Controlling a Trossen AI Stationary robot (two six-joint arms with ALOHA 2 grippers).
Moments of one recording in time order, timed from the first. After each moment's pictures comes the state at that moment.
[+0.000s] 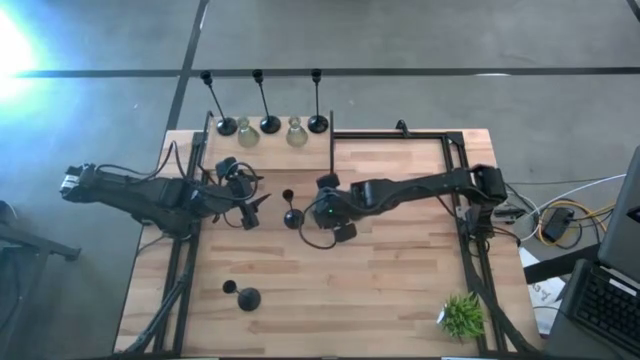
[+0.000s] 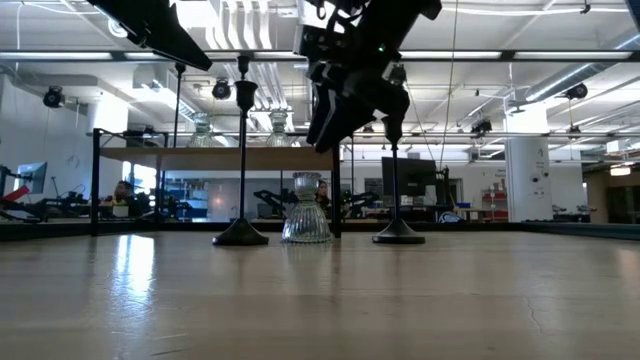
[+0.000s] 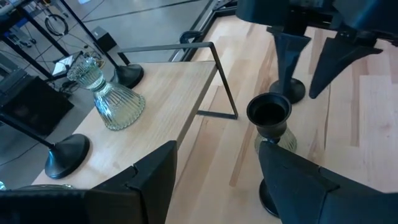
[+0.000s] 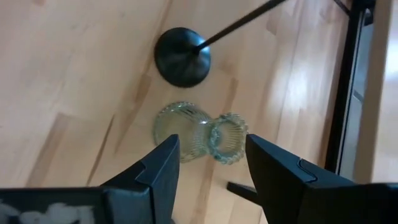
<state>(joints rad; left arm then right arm) -0.17 0.86 0.81 -0.51 -0.67 -0.05 0.02 1.88 1.48 -0.59 0.27 -0.47</state>
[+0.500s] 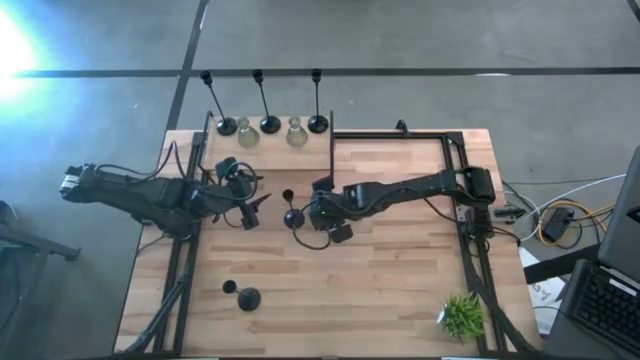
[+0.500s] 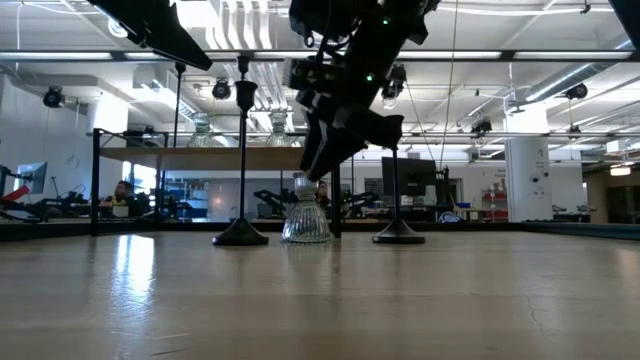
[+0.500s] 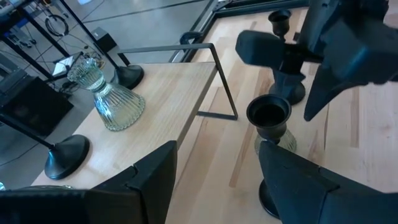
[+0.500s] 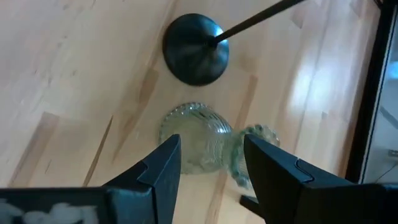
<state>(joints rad) -0.17 0.86 0.81 -0.51 -0.67 -0.05 0.01 1.97 1.49 -0.54 0.26 -0.51</state>
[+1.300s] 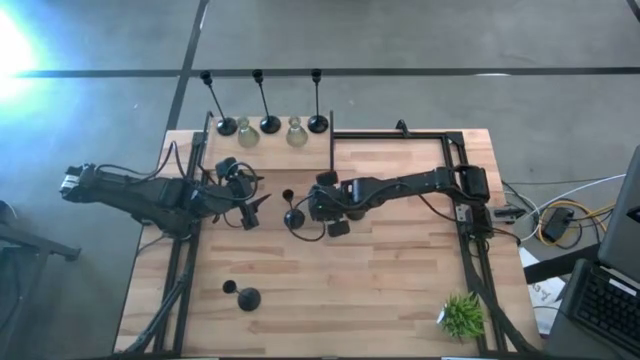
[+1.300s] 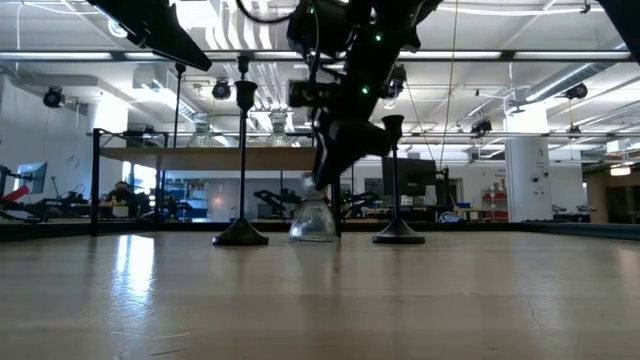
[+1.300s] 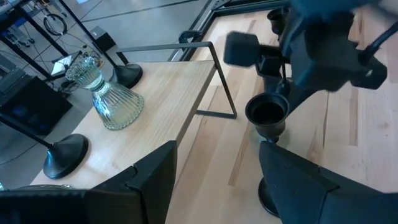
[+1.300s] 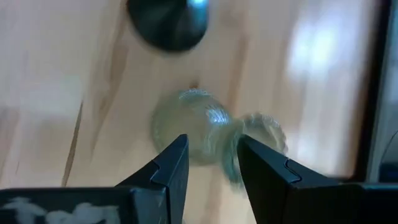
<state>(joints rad) -0.17 0.86 0.81 -0.51 -0.67 -0.05 -0.03 2.01 1.51 -0.62 0.29 -0.37</state>
